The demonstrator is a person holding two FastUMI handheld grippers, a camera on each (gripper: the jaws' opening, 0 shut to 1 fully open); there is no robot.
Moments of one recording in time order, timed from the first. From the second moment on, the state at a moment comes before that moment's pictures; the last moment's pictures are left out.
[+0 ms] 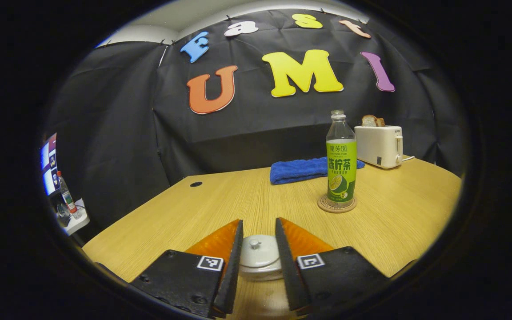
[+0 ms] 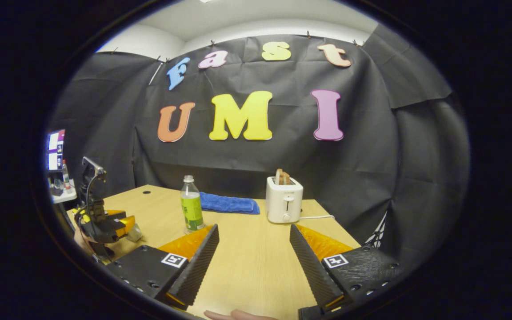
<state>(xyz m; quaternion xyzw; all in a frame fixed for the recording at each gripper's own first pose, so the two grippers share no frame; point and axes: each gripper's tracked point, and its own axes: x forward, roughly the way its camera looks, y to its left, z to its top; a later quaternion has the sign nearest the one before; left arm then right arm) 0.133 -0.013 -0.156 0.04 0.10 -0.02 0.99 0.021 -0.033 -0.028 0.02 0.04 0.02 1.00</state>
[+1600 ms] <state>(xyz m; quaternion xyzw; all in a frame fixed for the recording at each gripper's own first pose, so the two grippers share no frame) 0.006 -0.040 0.006 -0.03 0.00 -0.07 1.00 -0.031 0.003 0.017 -0.04 -0.04 -0.02 1.00</state>
